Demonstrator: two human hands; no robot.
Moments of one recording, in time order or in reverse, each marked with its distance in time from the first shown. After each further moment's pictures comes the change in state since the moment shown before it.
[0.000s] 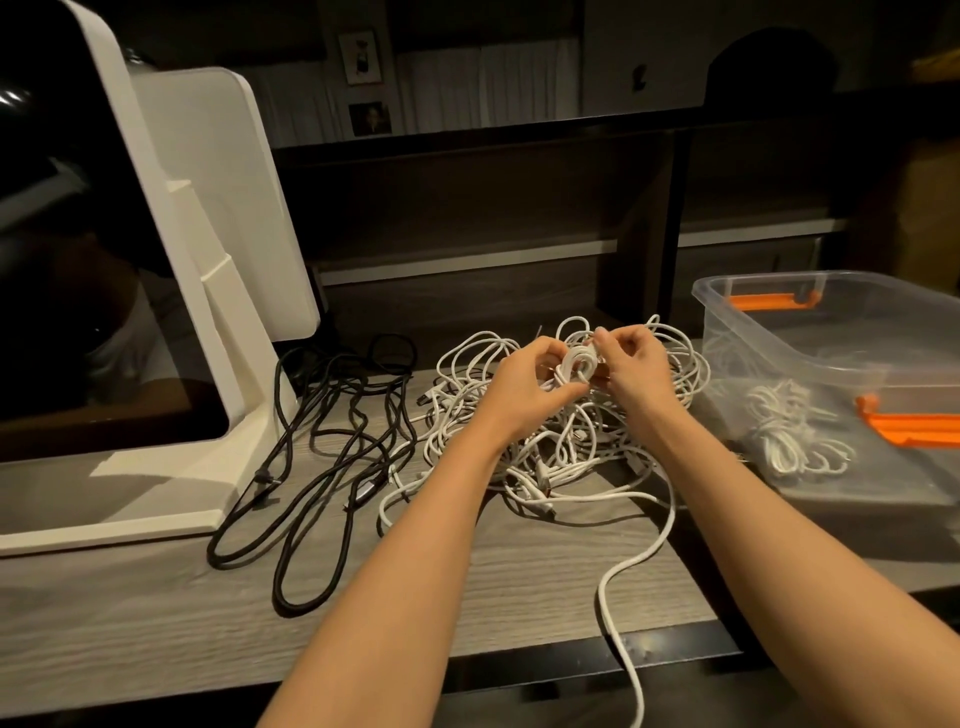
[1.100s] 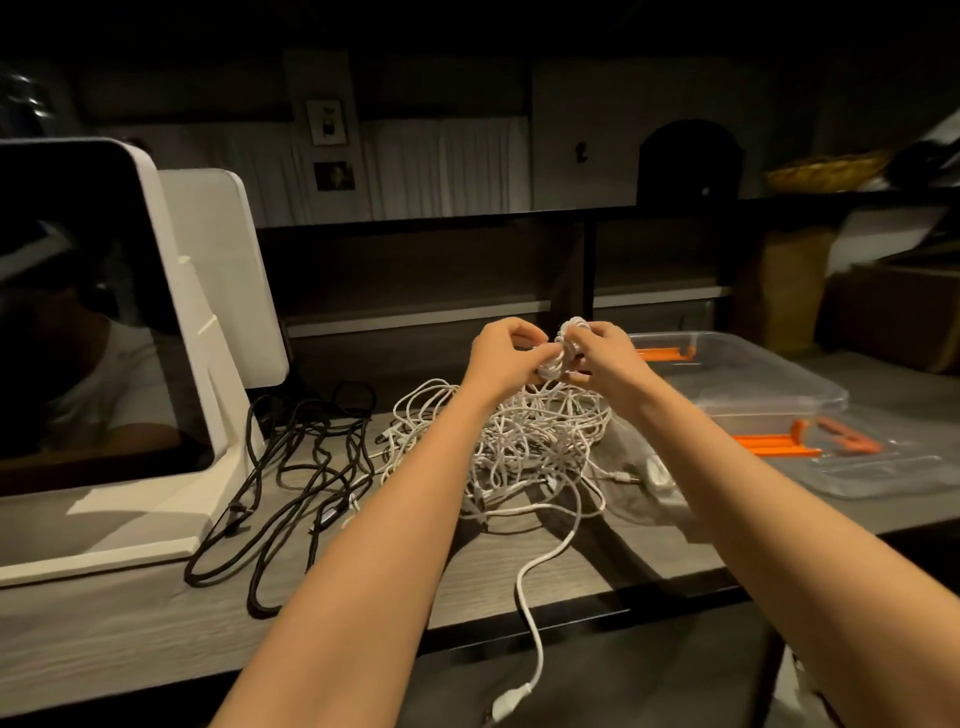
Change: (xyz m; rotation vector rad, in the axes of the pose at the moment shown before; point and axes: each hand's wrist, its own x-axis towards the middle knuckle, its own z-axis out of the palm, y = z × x) left_hand 0.018 0.107 -0.006 -0.242 0.099 -0.095; right_hand -0.006 -0.092 -0.051 -0.085 -0.195 0.013
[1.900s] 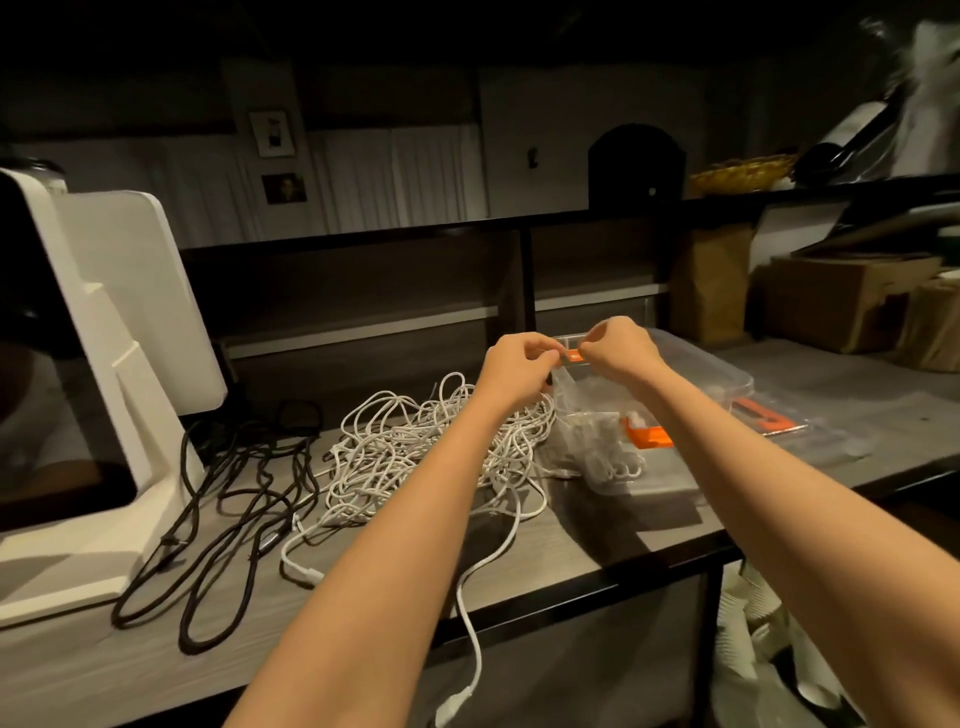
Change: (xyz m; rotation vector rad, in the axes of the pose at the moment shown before) left_hand -0.004 0.026 0.069 0.115 -0.146 0.020; right_hand -0.002 -0.009 -0.078 -0.834 0.313 0.058
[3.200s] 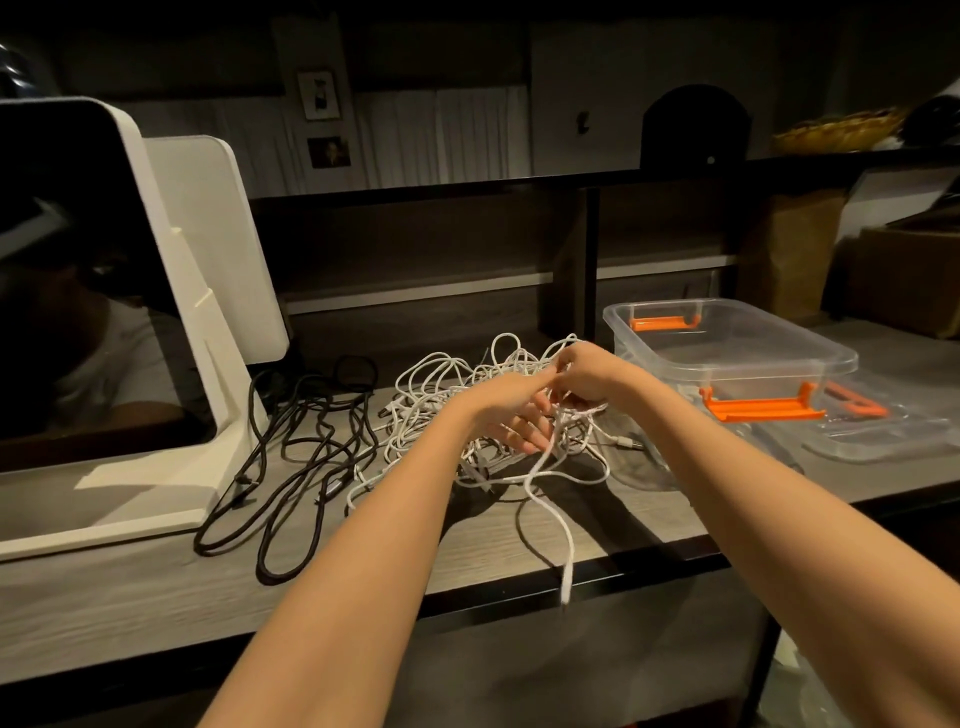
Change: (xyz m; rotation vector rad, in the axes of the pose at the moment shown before) left_hand -0.041 -0.056 -0.060 -0.074 -0.418 -0.493; right_hand -0.042 -0.044 0.070 0.033 -0.545 -0.160
